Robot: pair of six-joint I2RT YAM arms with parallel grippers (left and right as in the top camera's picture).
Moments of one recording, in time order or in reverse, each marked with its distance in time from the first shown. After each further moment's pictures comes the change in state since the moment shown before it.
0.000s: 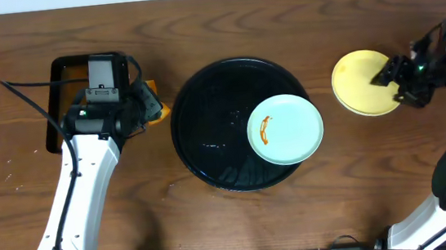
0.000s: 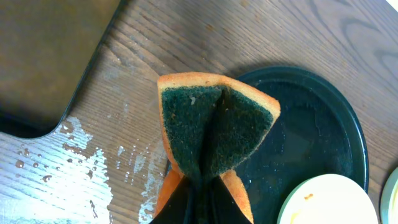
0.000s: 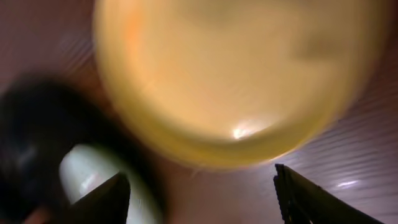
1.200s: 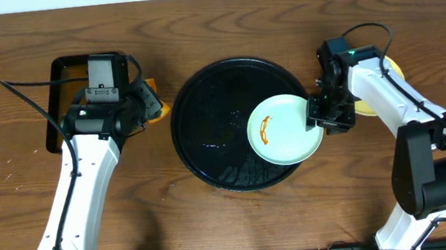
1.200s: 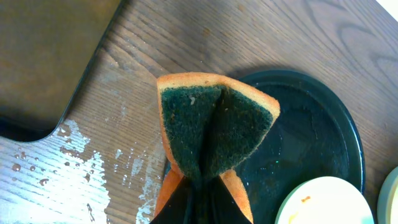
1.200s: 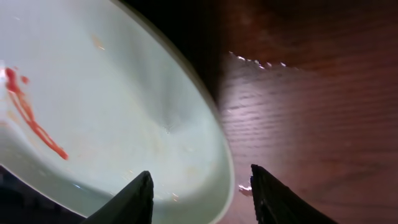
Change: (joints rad) left arm 0.000 0.000 0.000 0.012 0.000 -0.005; right arm 0.536 -0.002 -0.137 -0.026 0.313 0.228
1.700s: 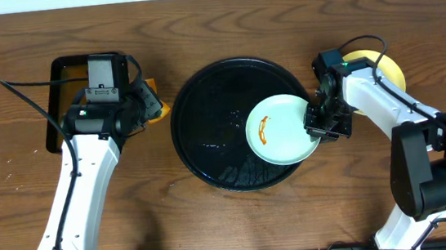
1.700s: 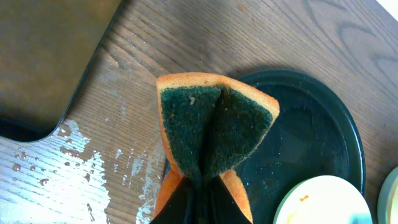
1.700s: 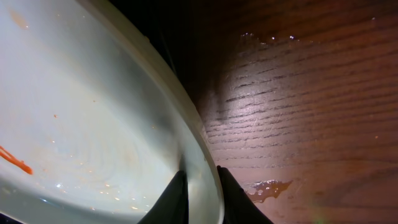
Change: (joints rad) left arm 0.000 0.000 0.000 0.000 0.000 0.000; right arm 0.024 -0.003 -0.095 0.061 0.015 0.071
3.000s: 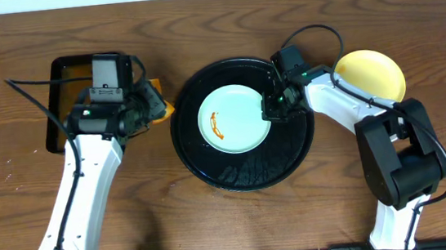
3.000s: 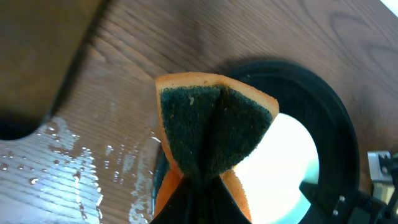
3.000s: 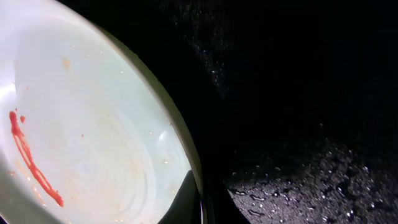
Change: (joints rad) left arm -0.039 0.002 0.000 0.003 0.011 0.000; right arm 0.172 0.127 0.049 0.458 -0.116 0.000
